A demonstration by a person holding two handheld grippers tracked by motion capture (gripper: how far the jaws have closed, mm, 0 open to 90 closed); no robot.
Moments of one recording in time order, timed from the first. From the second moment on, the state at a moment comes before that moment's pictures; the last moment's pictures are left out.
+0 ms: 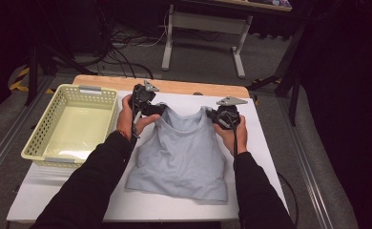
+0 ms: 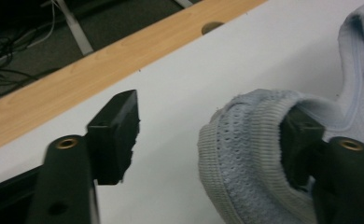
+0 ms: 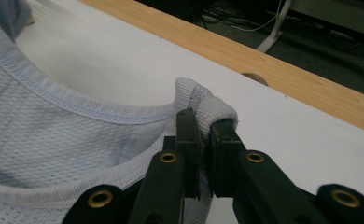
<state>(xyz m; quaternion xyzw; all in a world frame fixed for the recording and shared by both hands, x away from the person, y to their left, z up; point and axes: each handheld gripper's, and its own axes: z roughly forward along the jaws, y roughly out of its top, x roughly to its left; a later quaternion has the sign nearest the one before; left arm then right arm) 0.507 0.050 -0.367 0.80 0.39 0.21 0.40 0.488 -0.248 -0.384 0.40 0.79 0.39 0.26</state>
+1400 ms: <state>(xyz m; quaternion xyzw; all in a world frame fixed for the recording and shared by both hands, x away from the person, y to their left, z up) 0.397 0.067 -0.394 0.85 0.26 0.21 0.41 0.393 -0.267 -0.396 0.35 0.79 0.44 0.25</state>
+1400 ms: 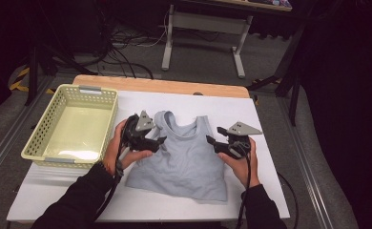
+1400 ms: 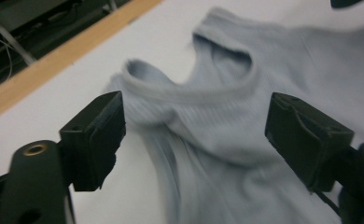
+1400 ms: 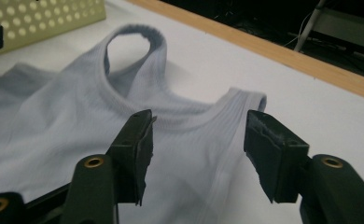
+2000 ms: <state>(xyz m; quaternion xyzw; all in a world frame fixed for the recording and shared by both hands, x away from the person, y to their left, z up) 0.316 0.104 -0.460 0.90 0.21 0.12 0.36 0.356 -0.294 -0.450 0.40 0.81 0.38 0.19</state>
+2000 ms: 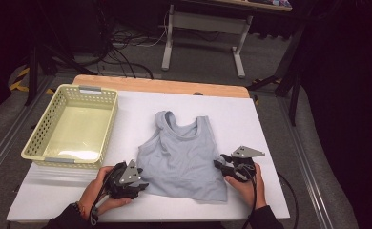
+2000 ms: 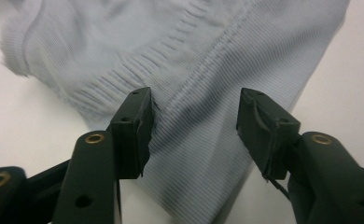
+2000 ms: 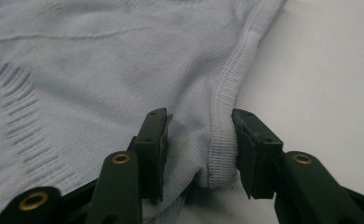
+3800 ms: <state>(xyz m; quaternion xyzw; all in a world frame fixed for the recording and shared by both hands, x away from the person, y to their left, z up) 0.295 0.127 -0.454 0.91 0.19 0.12 0.36 0.361 -0.293 -0.428 0.38 0.80 0.41 0.23</state>
